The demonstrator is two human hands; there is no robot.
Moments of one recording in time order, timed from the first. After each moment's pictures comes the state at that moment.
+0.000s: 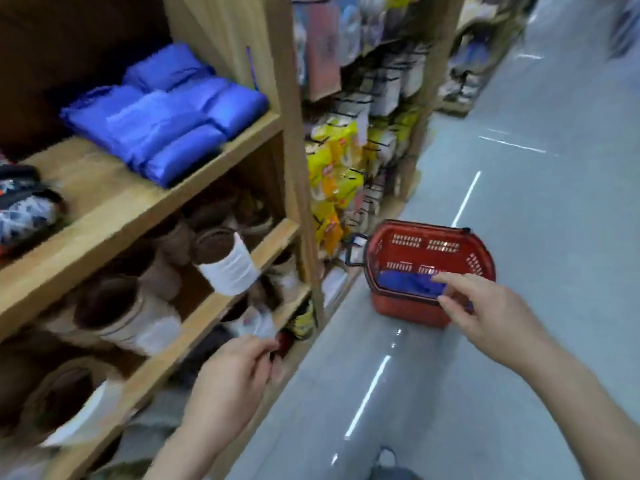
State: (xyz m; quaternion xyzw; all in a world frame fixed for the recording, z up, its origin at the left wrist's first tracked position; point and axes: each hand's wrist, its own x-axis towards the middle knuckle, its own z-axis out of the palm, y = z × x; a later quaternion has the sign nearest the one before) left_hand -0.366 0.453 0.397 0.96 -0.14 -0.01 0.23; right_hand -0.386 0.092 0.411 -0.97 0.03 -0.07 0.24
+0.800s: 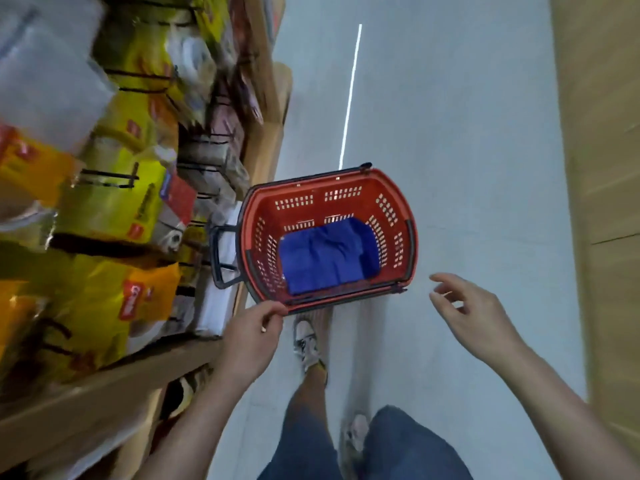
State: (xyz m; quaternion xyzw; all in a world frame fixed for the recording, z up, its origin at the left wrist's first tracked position) left_hand -0.061 0.091 0.157 0.89 -0.15 -0.31 0.29; right_hand -0.244 -0.174 0.191 -0.82 0.43 0.07 0.38
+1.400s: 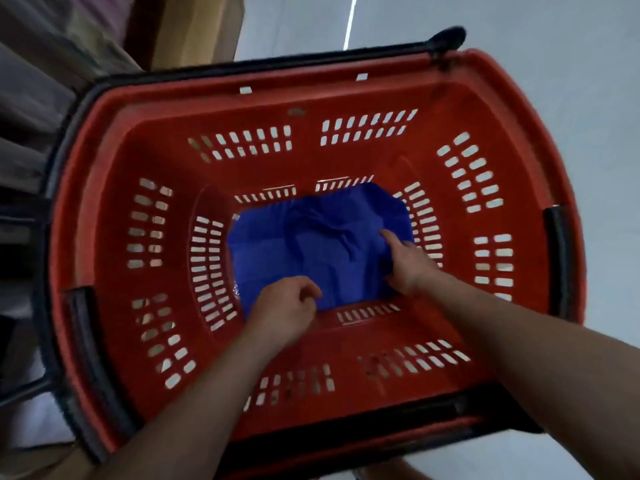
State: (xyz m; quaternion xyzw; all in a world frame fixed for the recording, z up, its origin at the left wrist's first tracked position) left_hand 0.036 -0.081 -0.252 0.83 -0.17 -0.50 0.18; right_hand -0.061 -0.289 -0.301 -0.82 0.35 0.39 0.24
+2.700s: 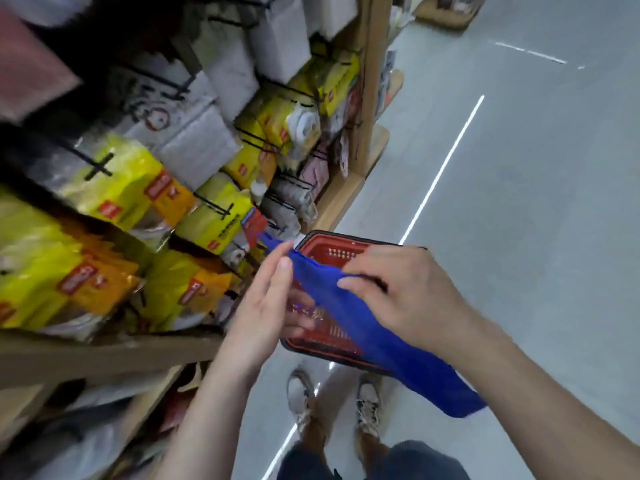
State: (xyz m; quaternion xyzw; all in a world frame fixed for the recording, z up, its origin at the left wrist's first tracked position) left_hand -0.030 -0.005 0.348 0.78 0.10 -0.25 0.57; right_hand -0.049 -0.196 0.353 -0.92 -0.15 -0.07 0.36
